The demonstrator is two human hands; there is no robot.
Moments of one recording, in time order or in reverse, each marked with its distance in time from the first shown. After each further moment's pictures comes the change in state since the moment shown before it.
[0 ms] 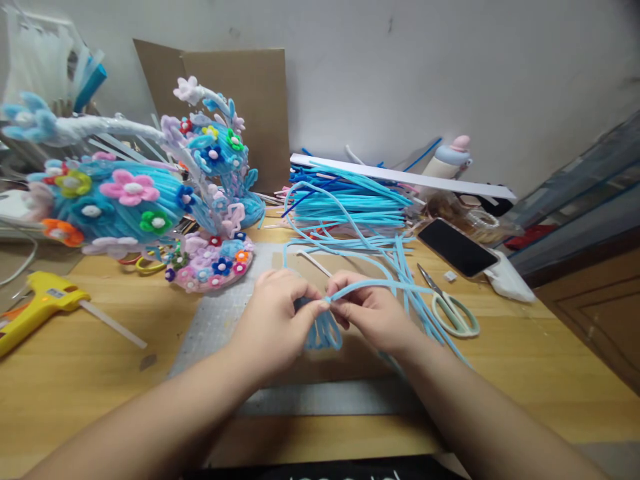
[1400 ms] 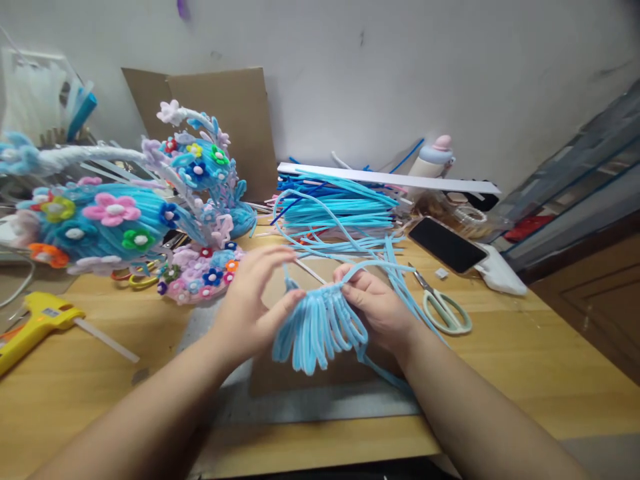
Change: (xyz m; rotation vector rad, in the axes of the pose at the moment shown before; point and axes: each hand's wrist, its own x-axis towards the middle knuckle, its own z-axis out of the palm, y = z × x) left_hand 0.010 -0.018 -0.003 0.057 0.140 0.220; right_hand -0.004 0.002 -0.023 0.448 0.064 0.110
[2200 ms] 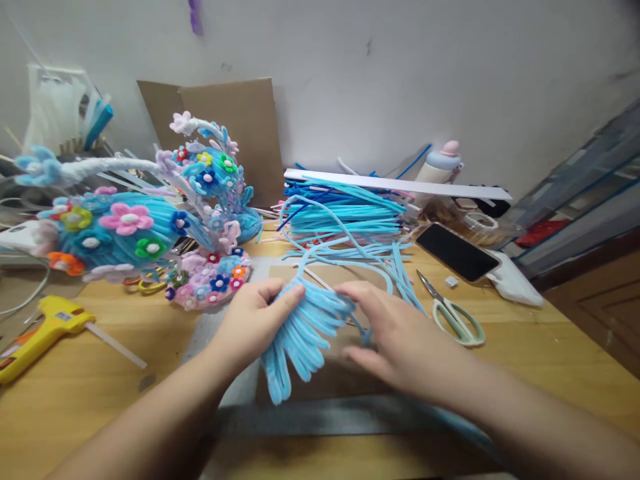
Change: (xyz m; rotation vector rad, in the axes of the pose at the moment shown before) left_hand 0.004 0.006 -0.006 -0.564 -0.182 -0.666; right_hand -0.033 -0.036 0.011 -1.567 -0.085 -0.426
